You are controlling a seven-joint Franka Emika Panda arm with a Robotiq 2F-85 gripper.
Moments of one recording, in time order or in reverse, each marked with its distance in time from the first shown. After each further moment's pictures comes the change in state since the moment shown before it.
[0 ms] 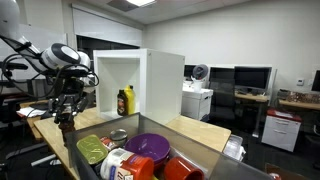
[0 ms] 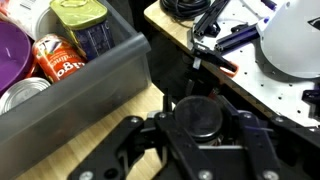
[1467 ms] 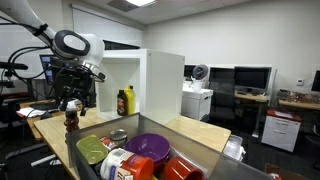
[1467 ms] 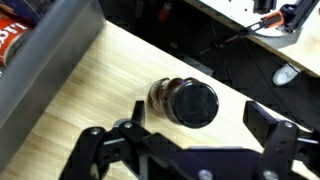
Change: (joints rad) arm 0.104 -0.031 -0.336 0.023 0.411 0.071 -0.095
